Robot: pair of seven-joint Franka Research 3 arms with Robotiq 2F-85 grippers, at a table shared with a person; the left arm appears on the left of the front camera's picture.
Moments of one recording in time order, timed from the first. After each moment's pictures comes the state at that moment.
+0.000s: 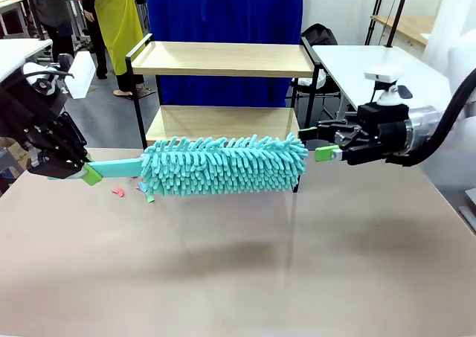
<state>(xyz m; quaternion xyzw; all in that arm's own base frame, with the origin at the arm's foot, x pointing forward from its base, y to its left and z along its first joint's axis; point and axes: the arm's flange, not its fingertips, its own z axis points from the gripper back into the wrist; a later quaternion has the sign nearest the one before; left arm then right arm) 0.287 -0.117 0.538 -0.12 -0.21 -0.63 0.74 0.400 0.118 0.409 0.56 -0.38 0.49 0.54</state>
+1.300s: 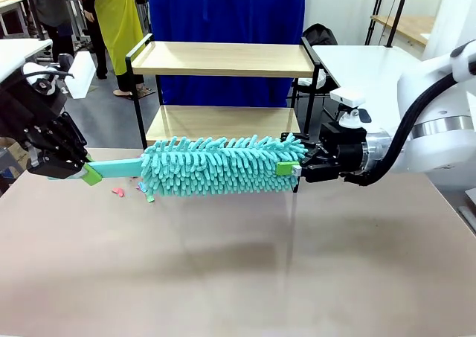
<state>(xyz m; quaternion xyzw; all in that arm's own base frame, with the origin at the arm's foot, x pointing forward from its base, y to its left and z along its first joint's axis) 0.287 -0.117 0.538 -0.12 -0.21 -0.63 0.74 0.399 0.183 0.371 0.60 -0.42 0.48 0.49</state>
